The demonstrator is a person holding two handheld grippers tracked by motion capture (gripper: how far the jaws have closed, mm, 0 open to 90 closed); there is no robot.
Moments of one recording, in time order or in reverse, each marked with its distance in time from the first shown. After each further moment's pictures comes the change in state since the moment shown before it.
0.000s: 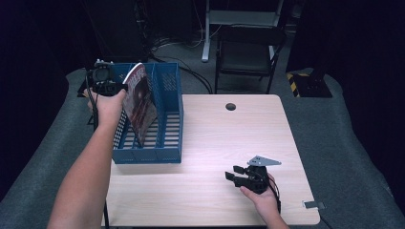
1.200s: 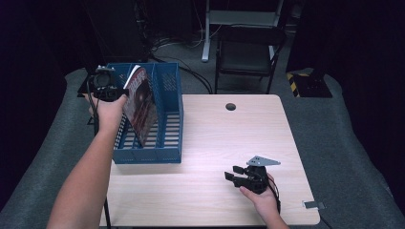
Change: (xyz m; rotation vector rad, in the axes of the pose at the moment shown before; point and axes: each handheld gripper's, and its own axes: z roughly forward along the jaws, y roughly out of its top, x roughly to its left) left arm 0.003 -0.014 0.004 0.017 -0.015 0.002; right arm 0.001 0.000 0.001 0.004 0.002 -0.007
